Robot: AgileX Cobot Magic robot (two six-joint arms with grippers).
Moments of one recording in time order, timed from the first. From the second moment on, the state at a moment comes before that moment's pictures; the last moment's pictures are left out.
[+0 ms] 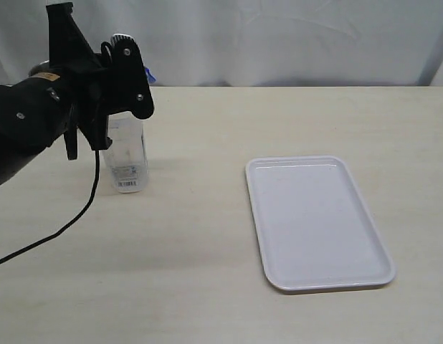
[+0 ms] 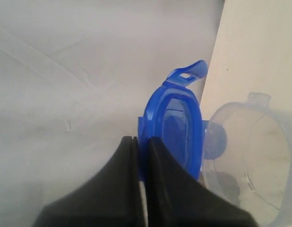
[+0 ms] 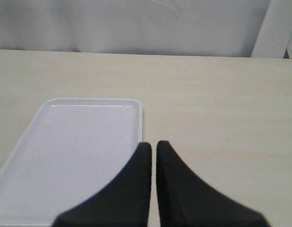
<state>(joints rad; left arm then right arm) -0.60 1.58 -0.83 -0.96 -0.56 2.11 0.06 0.00 0.00 -0.12 0.34 0.09</state>
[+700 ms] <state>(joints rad) -0.66 1.58 -0.78 -1.02 -0.56 2.11 0.06 0.00 0.00 -0.12 0.34 0.09</state>
